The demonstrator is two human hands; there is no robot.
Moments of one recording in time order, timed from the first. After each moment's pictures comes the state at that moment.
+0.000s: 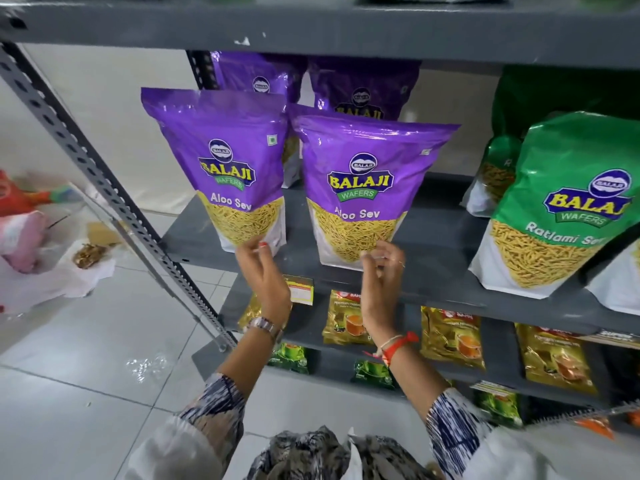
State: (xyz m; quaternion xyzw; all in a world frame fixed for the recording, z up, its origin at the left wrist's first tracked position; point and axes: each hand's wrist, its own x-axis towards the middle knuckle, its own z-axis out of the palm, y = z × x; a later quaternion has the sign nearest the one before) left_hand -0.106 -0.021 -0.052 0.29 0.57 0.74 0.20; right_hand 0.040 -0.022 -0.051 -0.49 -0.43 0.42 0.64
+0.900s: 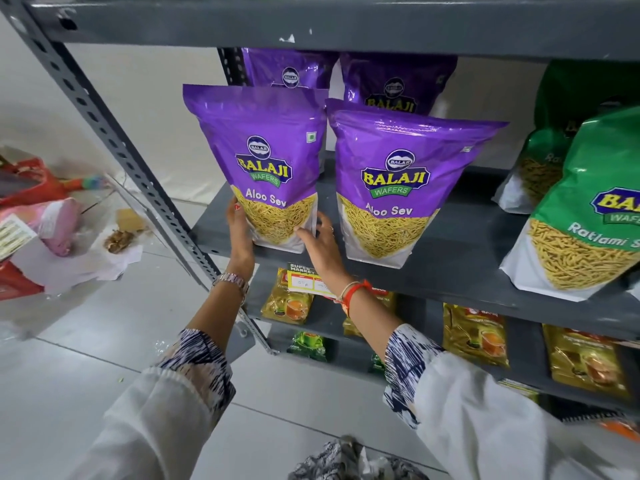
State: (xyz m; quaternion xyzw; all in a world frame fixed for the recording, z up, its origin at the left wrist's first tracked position) left_hand -0.213 0.007 -0.024 0.30 0.60 0.65 0.37; right_hand -0.076 0.016 -0.027 -0.47 -0.51 0.60 0.40
